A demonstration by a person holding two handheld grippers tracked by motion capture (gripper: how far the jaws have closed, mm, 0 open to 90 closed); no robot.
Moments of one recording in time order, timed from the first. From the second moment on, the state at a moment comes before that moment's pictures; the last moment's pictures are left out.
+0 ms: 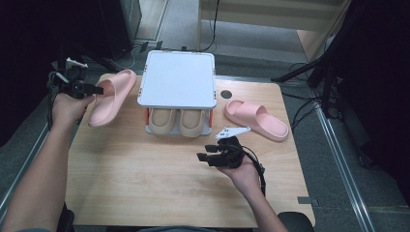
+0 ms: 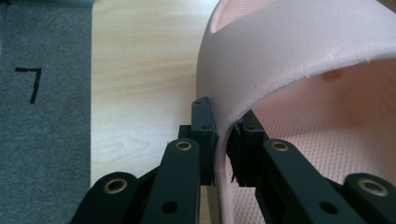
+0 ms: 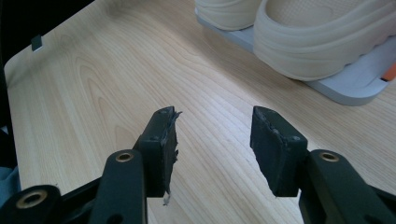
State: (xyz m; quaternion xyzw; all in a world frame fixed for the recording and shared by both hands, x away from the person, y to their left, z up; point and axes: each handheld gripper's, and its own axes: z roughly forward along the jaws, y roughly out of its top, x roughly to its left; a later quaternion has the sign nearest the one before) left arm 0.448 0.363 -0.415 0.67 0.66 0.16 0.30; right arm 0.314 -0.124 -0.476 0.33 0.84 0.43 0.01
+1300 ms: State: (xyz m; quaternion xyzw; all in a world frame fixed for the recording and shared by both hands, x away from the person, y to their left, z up) left arm 0.495 0.254 -0.311 0.70 0.61 0.18 0.32; right arm 0.318 -0.122 -0.472 0.32 0.84 0.43 0.00
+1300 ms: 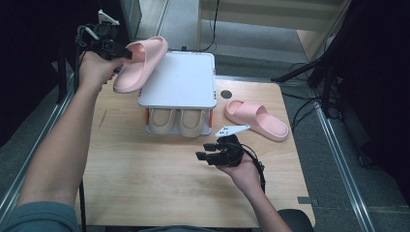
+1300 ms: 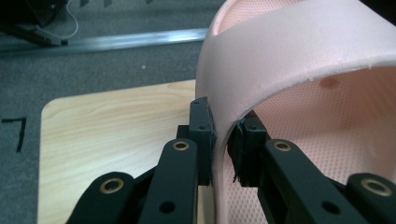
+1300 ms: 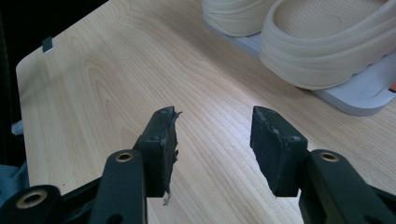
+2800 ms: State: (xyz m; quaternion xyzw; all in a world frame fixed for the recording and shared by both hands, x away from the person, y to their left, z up) left arm 0.496 0.205 -0.320 0.74 0.57 0.14 0.33; right arm 0.319 -0.122 -0.471 0.31 0.85 0.43 0.00
